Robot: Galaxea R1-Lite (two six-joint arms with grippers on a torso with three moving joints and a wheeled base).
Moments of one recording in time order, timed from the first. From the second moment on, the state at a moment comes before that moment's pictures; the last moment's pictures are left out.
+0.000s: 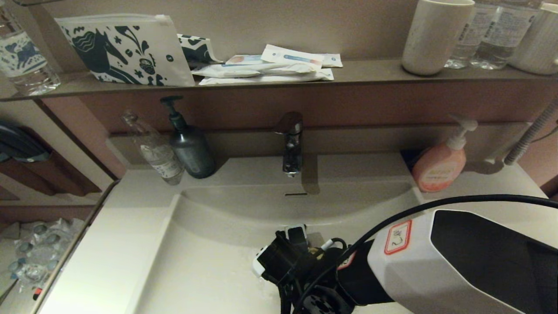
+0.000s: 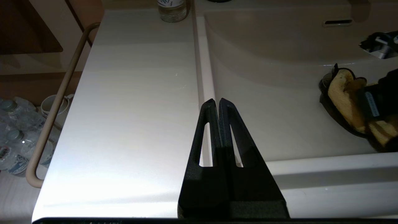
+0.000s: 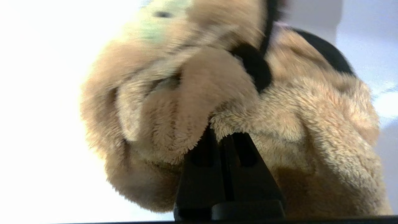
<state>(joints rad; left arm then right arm) 0.00 0.00 0.00 0.01 -0.02 0.03 0.97 2.39 -1.44 0.10 -0.51 0.62</state>
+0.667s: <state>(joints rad) 0.00 0.00 0.00 0.01 -0.02 0.03 0.93 2.56 -1.84 0.12 -0.59 0.62</state>
